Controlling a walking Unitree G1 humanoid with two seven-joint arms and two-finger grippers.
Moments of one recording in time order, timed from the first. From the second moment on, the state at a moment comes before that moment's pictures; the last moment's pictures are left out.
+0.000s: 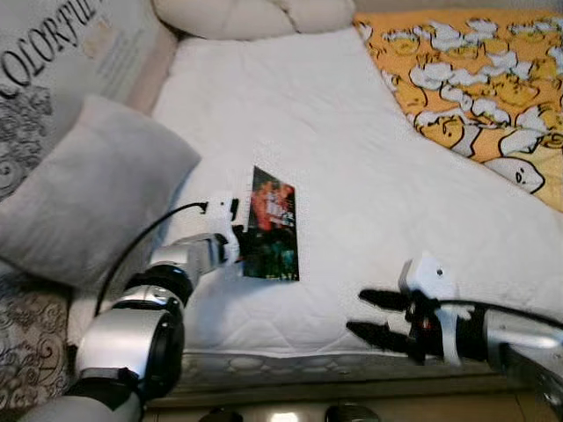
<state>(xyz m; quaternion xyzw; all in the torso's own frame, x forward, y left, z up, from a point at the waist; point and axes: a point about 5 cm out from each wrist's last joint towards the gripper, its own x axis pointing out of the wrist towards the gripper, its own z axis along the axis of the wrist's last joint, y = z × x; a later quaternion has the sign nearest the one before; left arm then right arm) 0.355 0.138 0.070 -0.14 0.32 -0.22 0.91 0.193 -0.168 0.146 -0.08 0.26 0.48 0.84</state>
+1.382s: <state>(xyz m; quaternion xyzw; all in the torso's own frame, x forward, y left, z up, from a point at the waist) 0.369 0.197 0.097 0.09 0.29 -0.18 0.94 0.197 -0.162 0.141 -0.08 0.26 0.44 0.85</state>
